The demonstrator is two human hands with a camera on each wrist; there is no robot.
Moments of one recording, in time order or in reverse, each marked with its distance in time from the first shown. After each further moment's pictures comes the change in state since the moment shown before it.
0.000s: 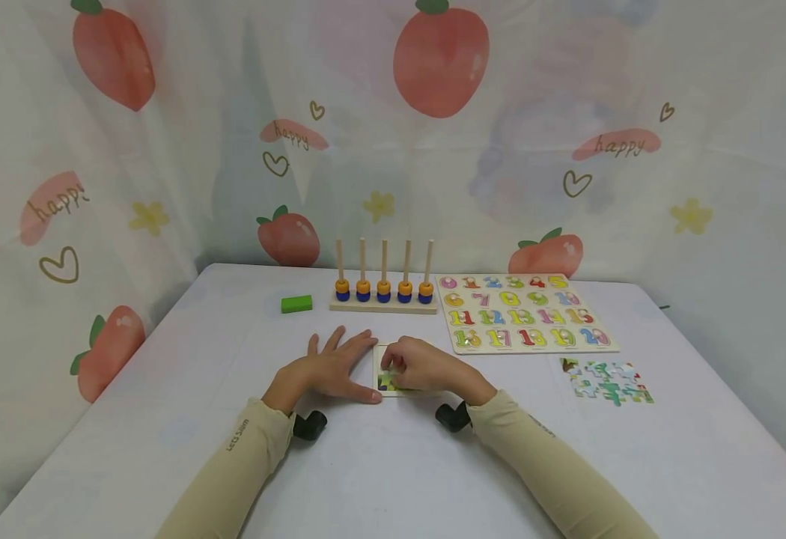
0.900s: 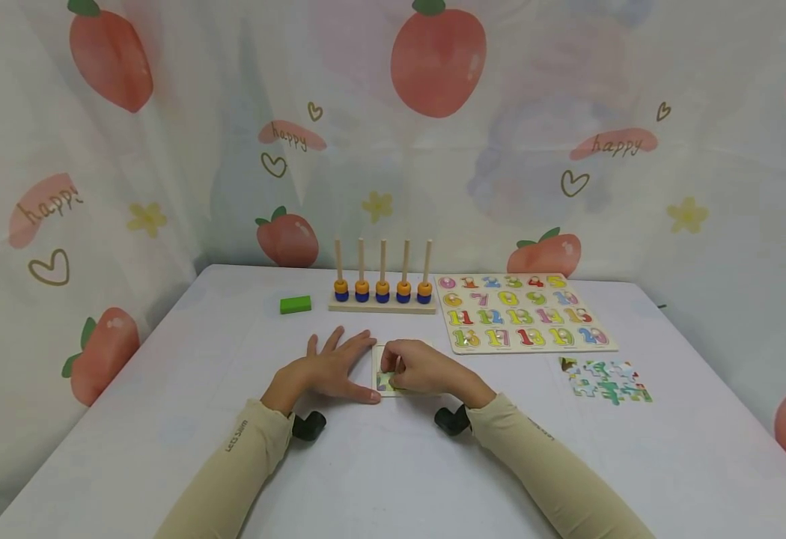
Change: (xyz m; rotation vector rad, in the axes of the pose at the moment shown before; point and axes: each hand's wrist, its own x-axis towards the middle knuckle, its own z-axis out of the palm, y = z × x) left_hand 0.003 -0.002 0.001 0.002 0.001 0.000; right_hand -0.002 0.001 0.004 0.093 0.029 -0.022
